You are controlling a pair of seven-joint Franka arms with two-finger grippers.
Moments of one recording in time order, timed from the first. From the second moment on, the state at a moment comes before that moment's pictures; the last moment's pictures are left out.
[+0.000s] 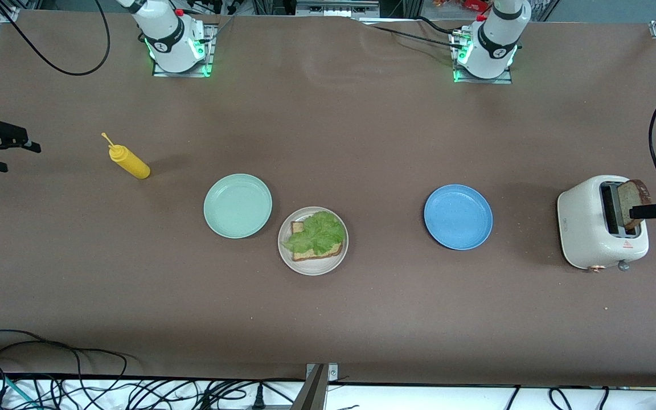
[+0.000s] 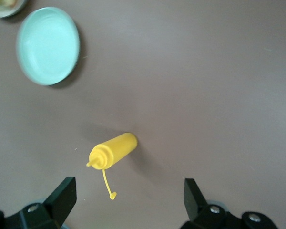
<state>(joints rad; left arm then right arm) 0.16 0.56 0.12 -1.20 0.08 1.54 0.24 -0.06 0.14 -0.36 -1.83 0.31 1.70 -1.07</state>
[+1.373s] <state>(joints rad) 0.16 0.56 0.12 -1.21 0.08 1.54 0.24 -0.23 0.60 -0.51 -2.02 0.89 1.52 -2.44</state>
